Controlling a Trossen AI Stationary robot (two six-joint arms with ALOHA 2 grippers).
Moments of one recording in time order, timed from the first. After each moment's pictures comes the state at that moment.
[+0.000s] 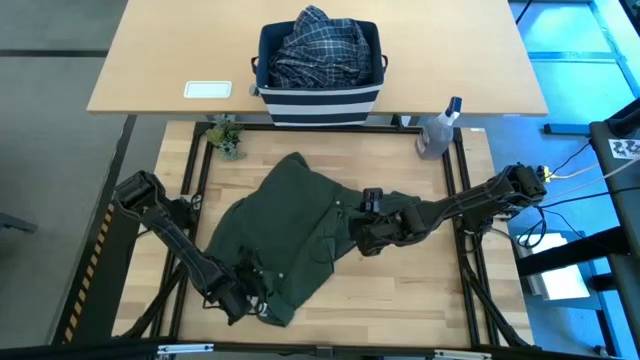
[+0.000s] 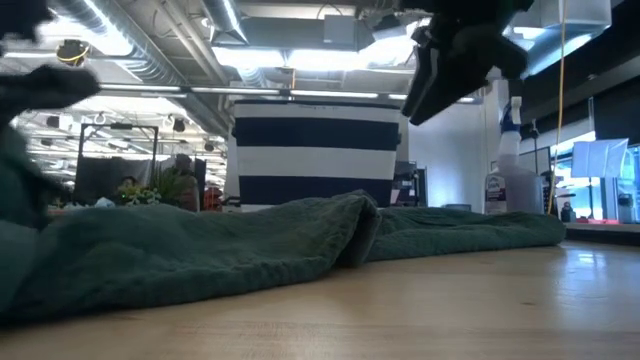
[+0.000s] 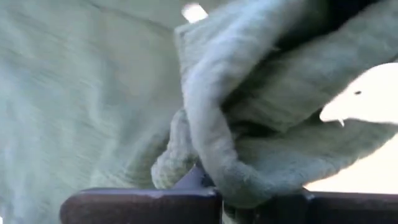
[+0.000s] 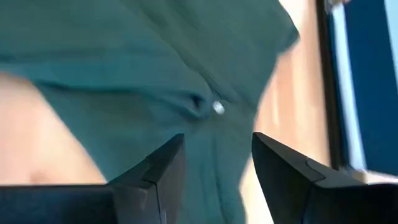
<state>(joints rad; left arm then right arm) -0.80 1.70 0.98 -0.77 -0.43 -0.50 0.33 1.60 1.21 -0.74 0.56 0.04</state>
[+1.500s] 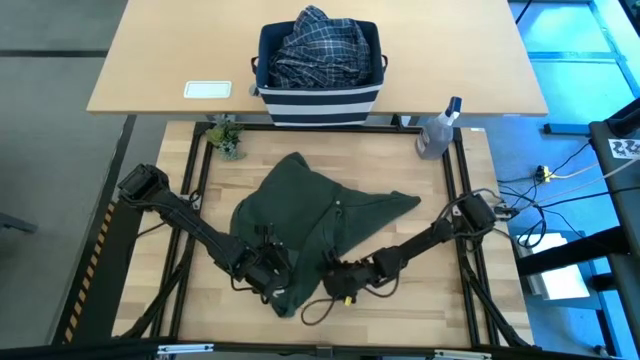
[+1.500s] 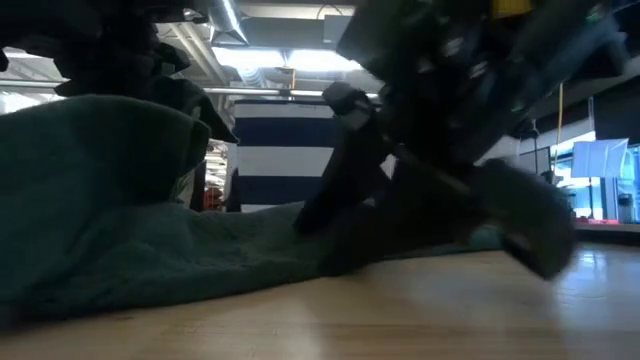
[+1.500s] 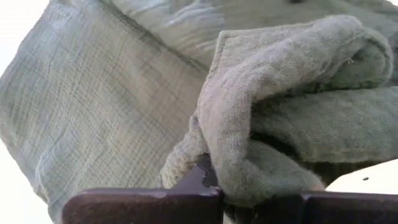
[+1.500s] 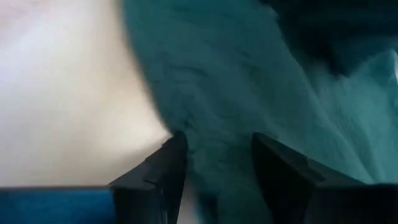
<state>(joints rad) -0.56 1.67 1.09 -0.76 -0.53 -0.52 0.46 2.06 1.15 0.08 0.40 -0.38</state>
